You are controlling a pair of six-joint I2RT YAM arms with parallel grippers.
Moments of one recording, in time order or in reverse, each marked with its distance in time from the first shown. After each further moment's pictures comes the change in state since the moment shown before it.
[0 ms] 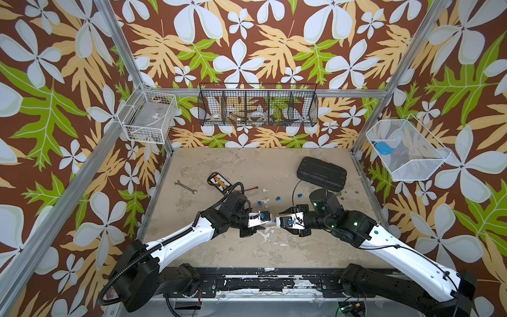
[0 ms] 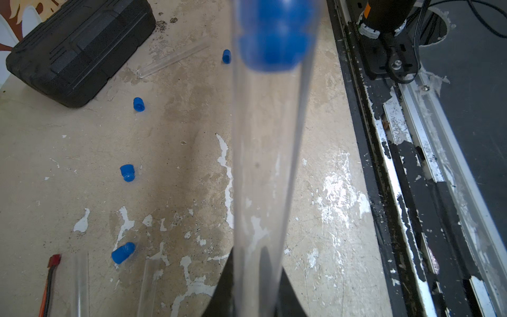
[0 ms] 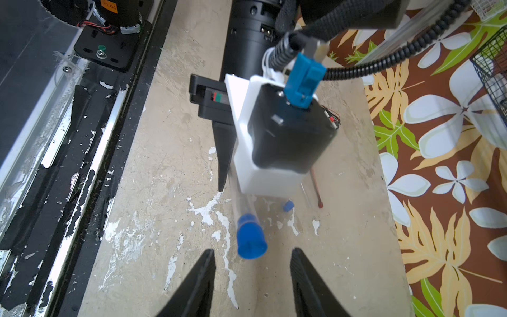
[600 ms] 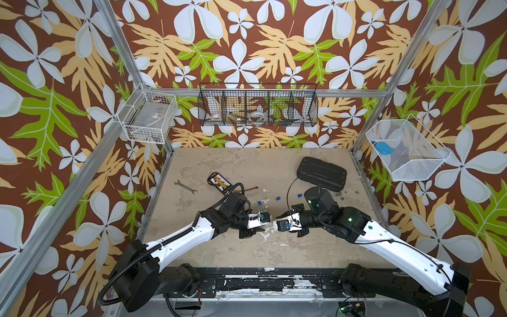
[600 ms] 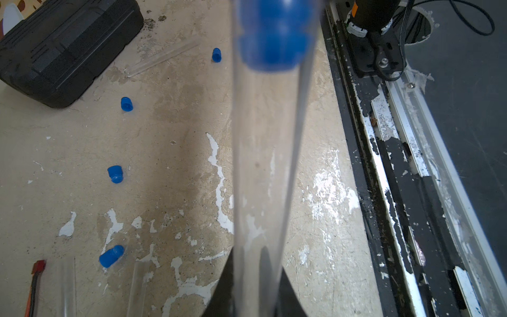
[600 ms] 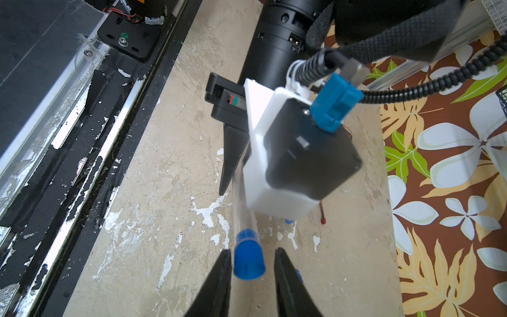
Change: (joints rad) left arm 0.000 0.000 0.001 -0.025 0.028 0.018; right arm 0.007 0.055 0.036 -0.034 -0.030 -0.109
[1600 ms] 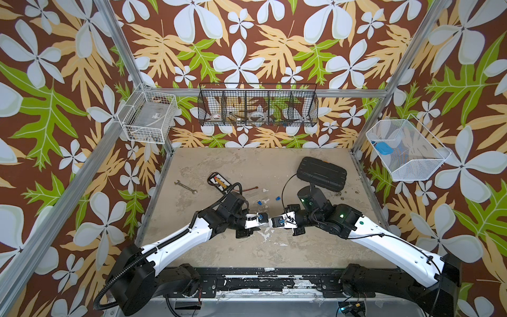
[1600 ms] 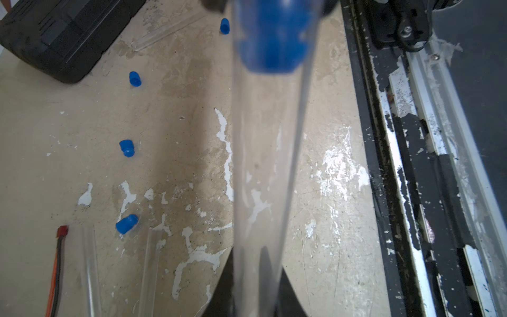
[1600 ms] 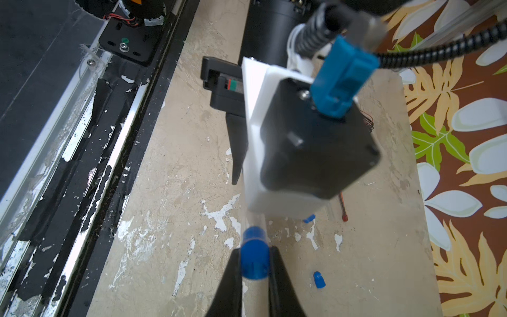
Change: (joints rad) left arm 0.002 -0.044 0.015 -0.091 -0.108 0.026; right arm 0.014 0.085 0.014 0.015 0.000 0.122
